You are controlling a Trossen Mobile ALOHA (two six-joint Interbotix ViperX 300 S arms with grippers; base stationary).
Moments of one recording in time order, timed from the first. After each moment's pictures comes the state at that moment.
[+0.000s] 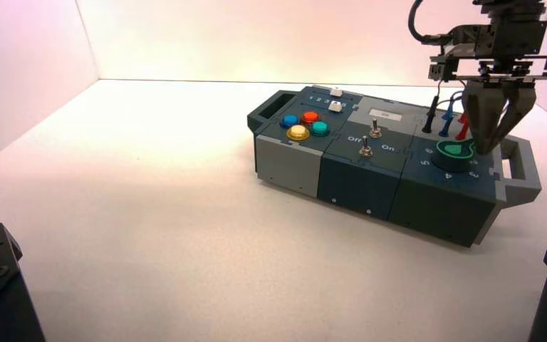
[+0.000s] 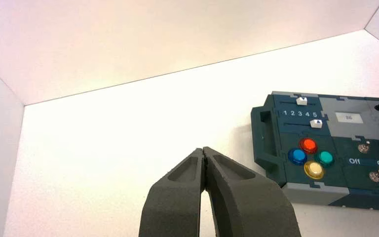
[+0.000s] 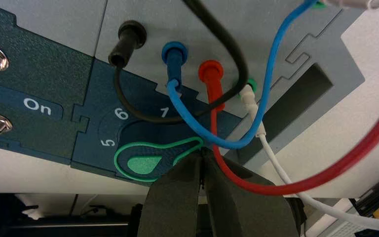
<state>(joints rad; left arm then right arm) -0.31 -0.88 1.05 -0.15 0.38 0.17 0.13 -0.02 0.77 0.01 1.10 0.17</state>
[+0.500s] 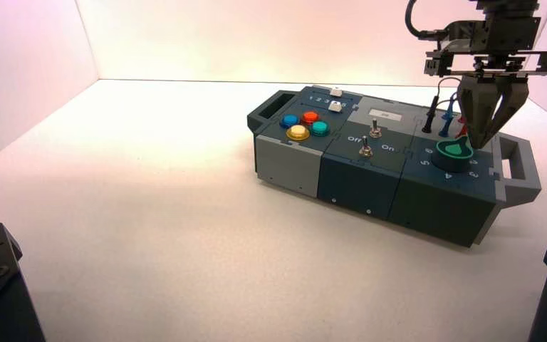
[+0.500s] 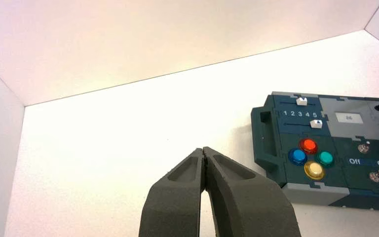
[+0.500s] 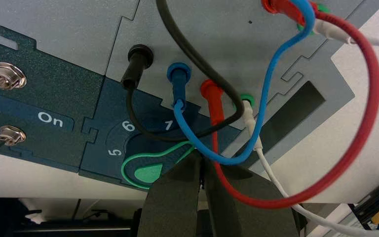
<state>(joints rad) -0.31 -0.88 1.05 -0.15 0.38 0.17 0.13 0.00 0.73 0.01 1.10 0.17</state>
